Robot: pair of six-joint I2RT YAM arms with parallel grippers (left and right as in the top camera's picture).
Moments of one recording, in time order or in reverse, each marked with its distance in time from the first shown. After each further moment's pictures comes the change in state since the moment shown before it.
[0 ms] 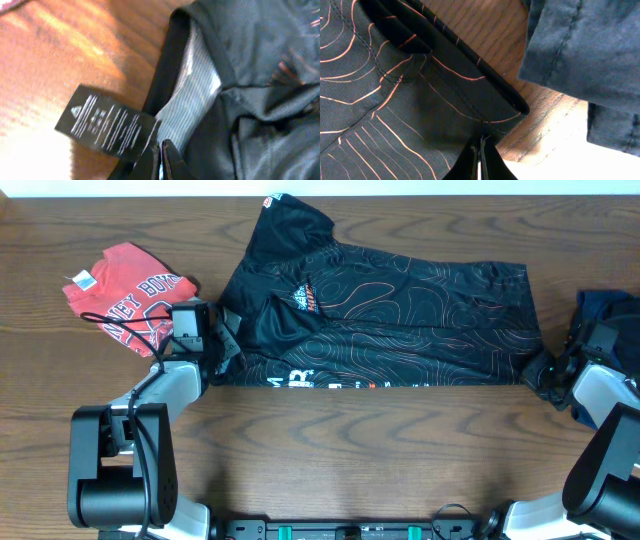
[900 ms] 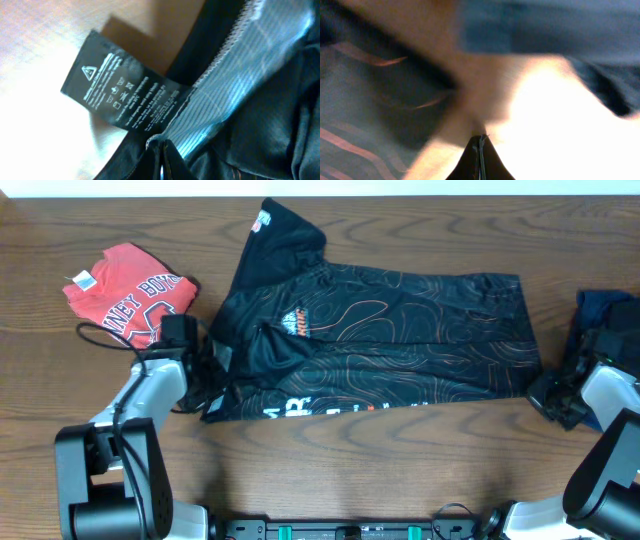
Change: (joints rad) left arm 0.090 -0.065 0.045 -0.588 0.032 0.031; right arm -0.053 -0.029 0.012 -0.246 0.108 0.004
